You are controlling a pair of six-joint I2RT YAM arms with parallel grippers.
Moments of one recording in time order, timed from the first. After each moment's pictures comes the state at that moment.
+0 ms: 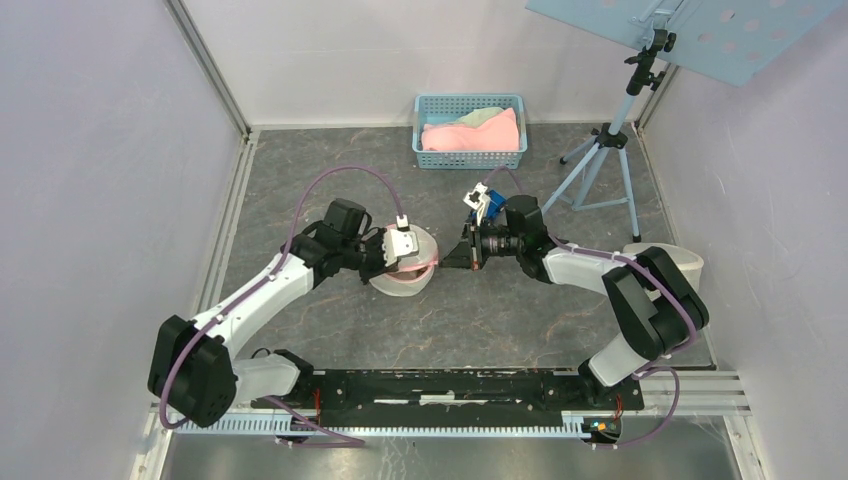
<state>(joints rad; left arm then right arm) -0.51 1.22 0.83 -0.49 0.52 0.75 0.51 1.59 0.71 0.45 -0.87 0.44</state>
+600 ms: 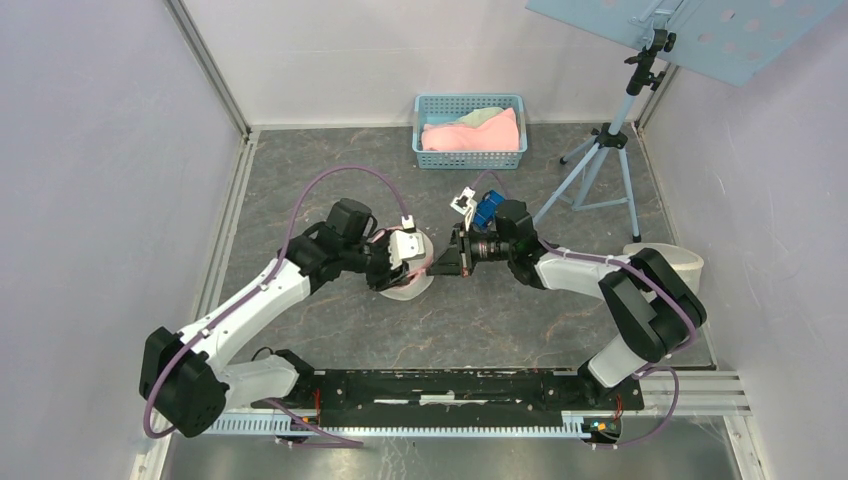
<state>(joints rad) -0.58 1.15 0.88 -0.54 0.55 0.68 0.59 1.59 0.71 0.52 -0.87 0.52</state>
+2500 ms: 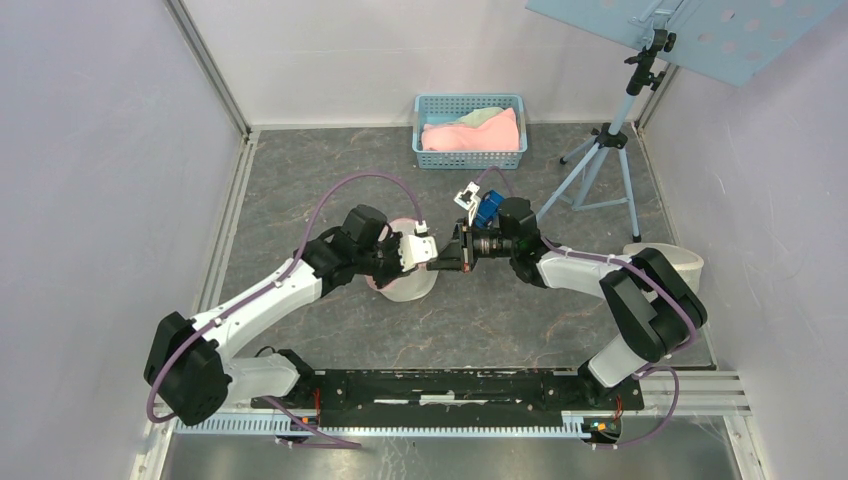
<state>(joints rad) -0.67 1.21 0.86 -0.45 0.34 0.64 0.58 1.59 0.72 0.57 -0.88 0.58</state>
